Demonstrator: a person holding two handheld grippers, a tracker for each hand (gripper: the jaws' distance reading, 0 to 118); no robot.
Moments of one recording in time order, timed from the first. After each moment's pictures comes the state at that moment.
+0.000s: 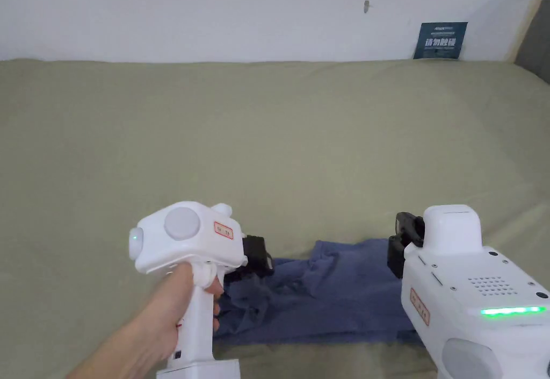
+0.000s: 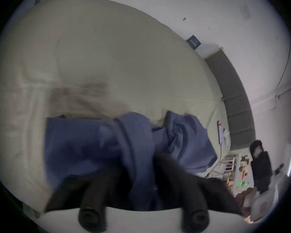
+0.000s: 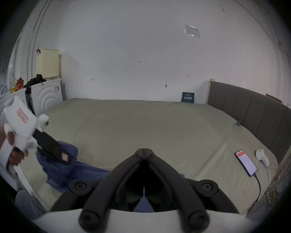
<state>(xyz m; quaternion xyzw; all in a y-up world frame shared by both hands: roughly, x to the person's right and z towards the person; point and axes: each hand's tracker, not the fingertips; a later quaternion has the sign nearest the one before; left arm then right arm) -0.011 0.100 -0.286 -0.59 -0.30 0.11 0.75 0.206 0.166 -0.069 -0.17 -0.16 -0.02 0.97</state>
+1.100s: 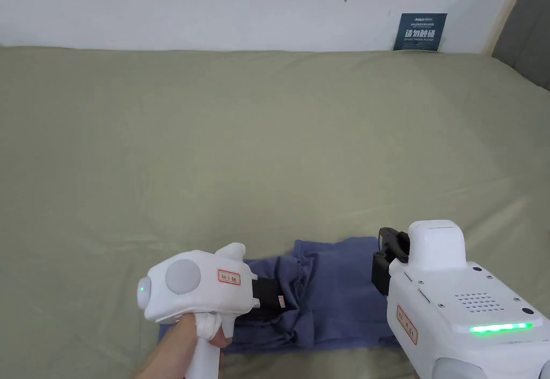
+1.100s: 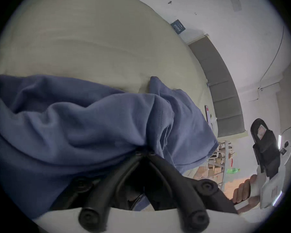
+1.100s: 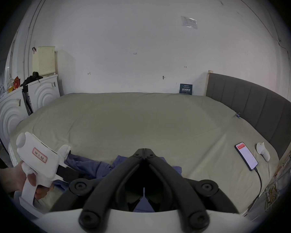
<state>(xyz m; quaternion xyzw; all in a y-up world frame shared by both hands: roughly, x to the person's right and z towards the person) 0.012 0.038 -0.275 -0.60 -0.39 0.16 0.69 0.214 0.148 -0.074 -0.21 -0.16 -0.03 0.96</state>
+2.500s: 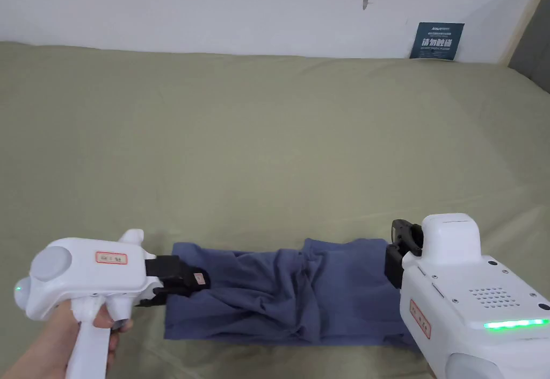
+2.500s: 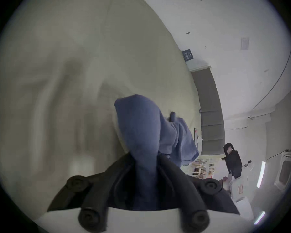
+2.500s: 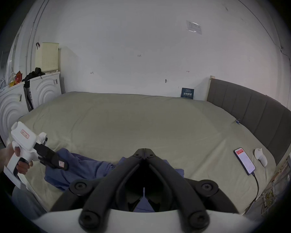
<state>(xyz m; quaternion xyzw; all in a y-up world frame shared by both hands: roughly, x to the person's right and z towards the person) -0.156 0.080 -0.306 -0.58 -0.34 0.27 0.69 0.194 0.166 -0.070 -0.19 -0.16 0.00 0.97</state>
